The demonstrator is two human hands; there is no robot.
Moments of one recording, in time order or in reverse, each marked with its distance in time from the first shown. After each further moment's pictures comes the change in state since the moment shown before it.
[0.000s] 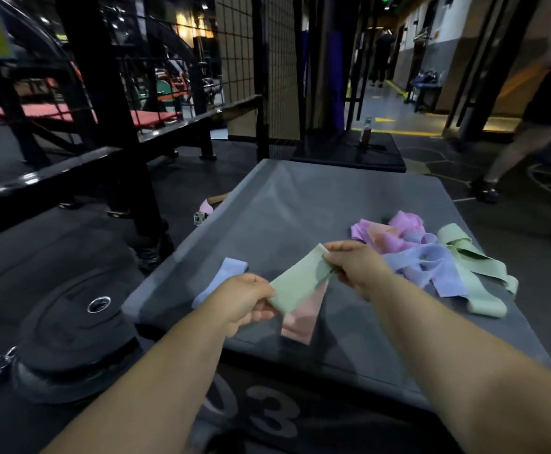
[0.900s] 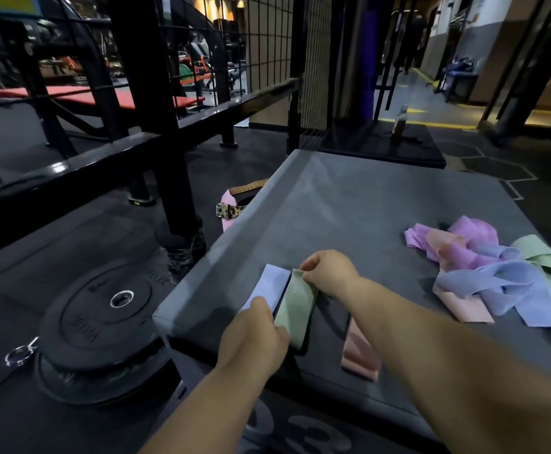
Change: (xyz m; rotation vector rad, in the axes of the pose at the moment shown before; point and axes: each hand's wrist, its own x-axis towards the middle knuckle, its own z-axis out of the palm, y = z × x) left_hand 0.012 -0.037 -0.058 0.940 0.427 0.197; right_hand 0.070 0.005 0.131 -0.820 -0.149 -0.152
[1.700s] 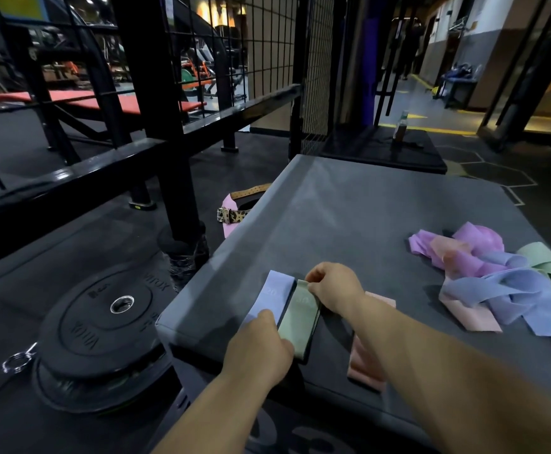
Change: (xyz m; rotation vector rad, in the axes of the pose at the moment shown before) left_hand 0.007 -0.004 0.005 0.054 -0.108 -0.028; right_hand 0.002 0.011 0.018 -0.018 0.087 0.014
